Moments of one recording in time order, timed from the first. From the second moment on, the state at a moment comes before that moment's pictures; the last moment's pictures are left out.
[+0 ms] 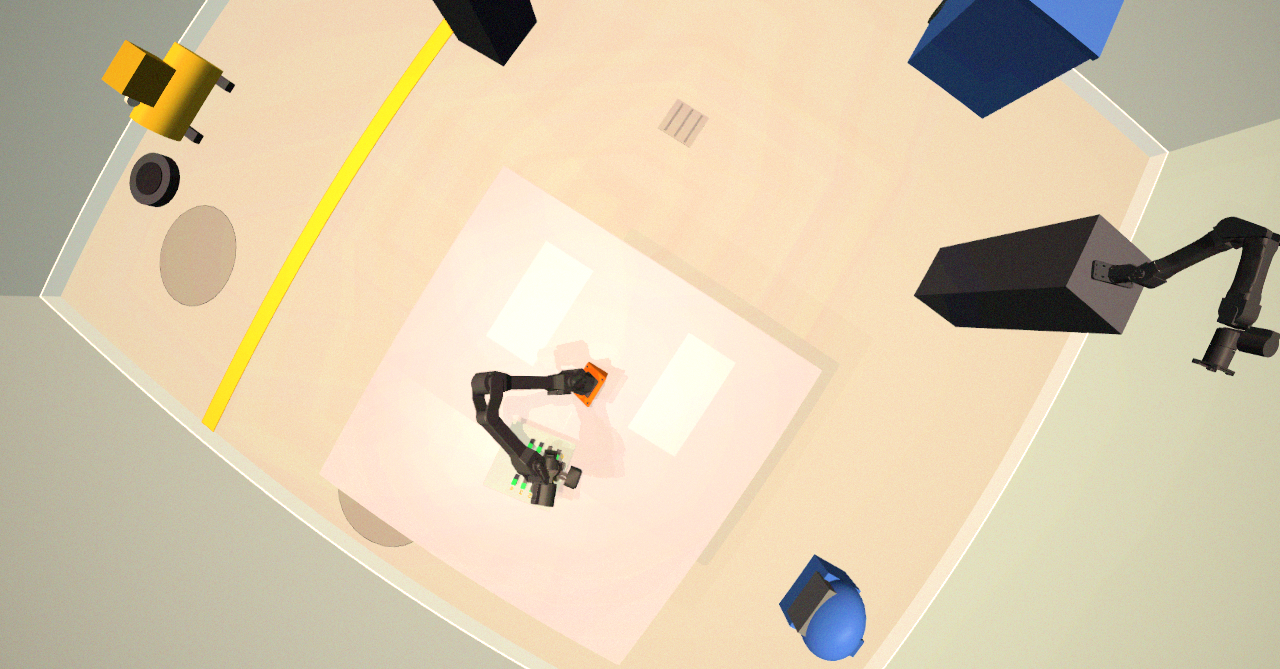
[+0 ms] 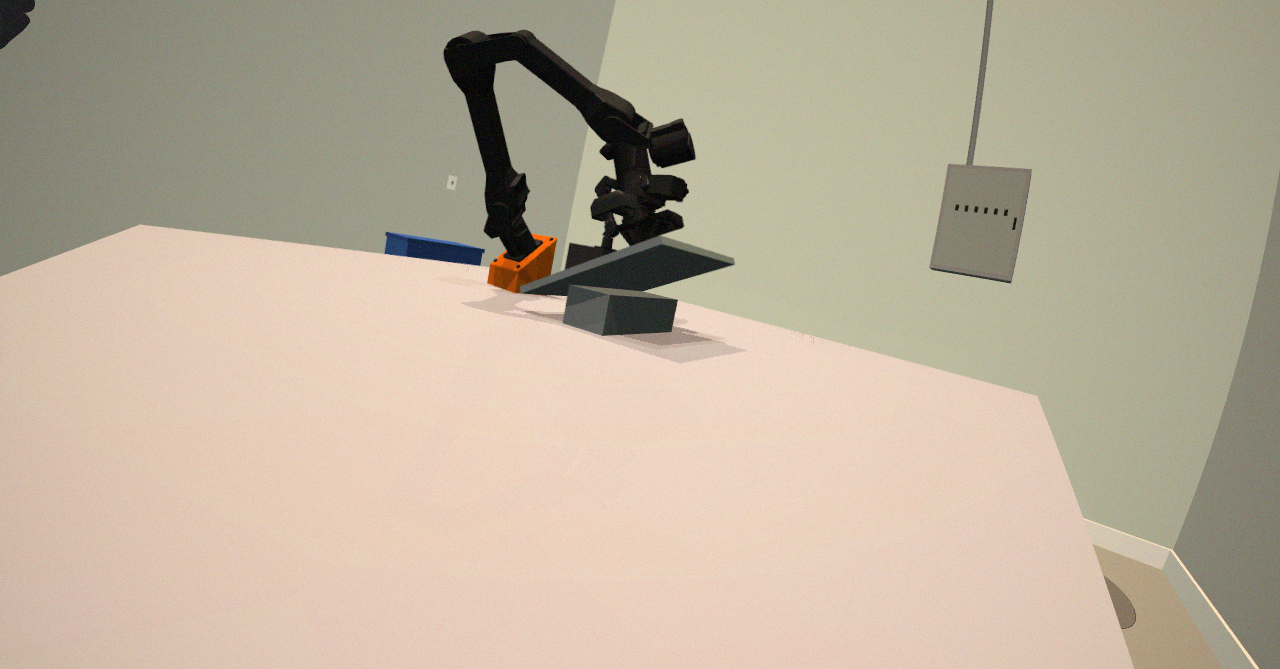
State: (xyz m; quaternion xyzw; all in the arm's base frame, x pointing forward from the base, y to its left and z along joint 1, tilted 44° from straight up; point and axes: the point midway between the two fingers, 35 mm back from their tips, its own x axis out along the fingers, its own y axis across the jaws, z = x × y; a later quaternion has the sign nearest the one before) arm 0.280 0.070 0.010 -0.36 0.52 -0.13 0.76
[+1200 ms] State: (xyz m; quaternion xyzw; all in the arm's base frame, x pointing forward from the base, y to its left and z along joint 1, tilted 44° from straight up) arm 0.282 0.068 0.007 -0.36 0.52 -0.13 0.76
